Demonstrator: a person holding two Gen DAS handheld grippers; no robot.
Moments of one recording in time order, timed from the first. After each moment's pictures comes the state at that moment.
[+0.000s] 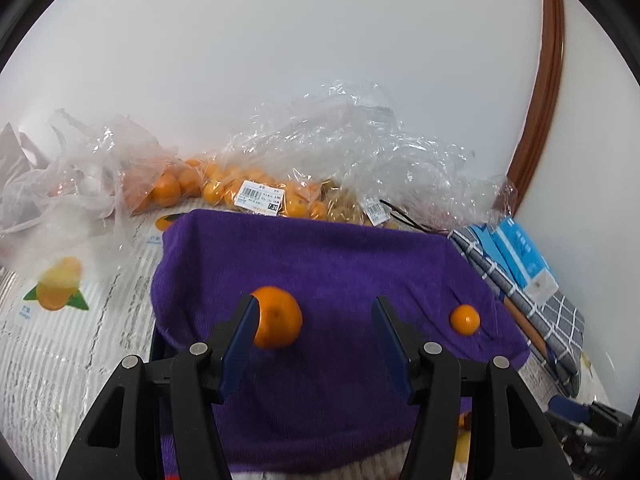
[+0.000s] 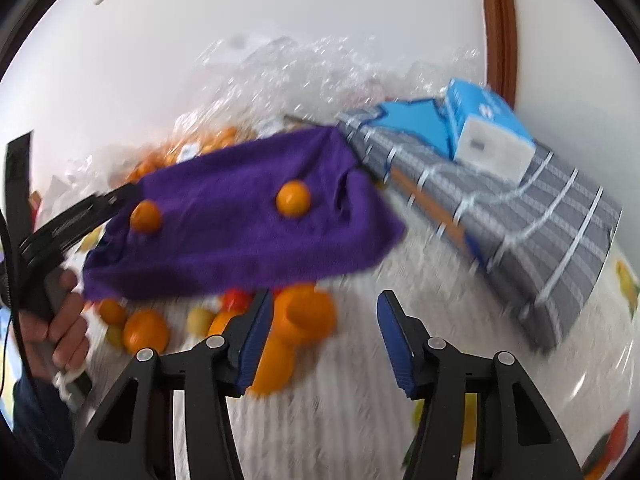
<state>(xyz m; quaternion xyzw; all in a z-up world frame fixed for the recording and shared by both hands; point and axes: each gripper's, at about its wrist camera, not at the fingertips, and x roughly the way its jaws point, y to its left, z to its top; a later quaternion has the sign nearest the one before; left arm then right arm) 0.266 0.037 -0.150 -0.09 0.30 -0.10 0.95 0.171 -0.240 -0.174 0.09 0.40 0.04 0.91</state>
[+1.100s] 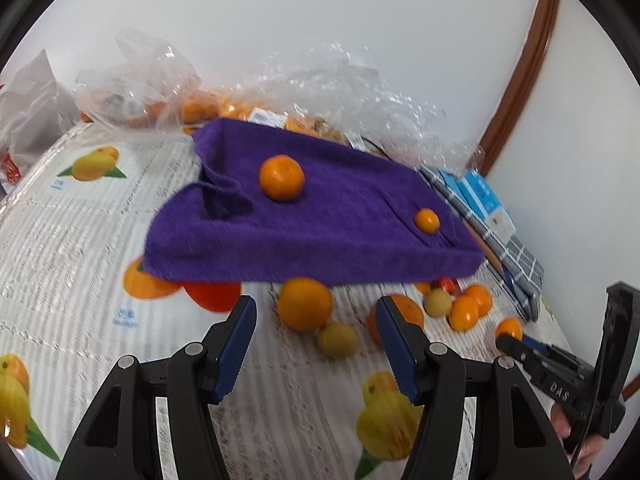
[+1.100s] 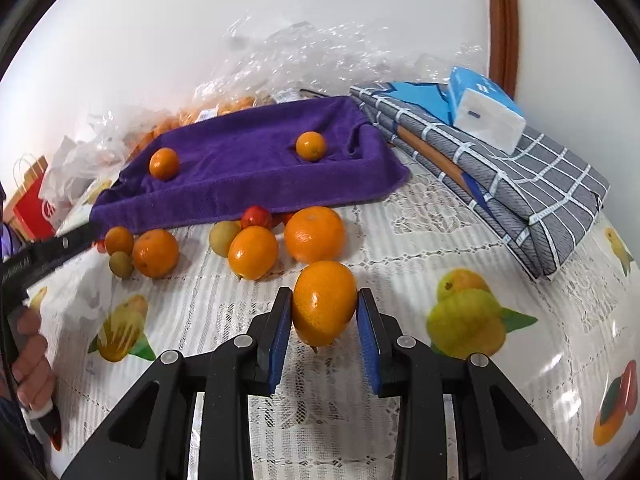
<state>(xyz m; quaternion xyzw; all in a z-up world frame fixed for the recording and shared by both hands) 0.168 0.060 -0.182 -0.13 0.36 -0.14 0.91 0.129 -0.234 -0.189 0.06 0.40 0.04 0.92</state>
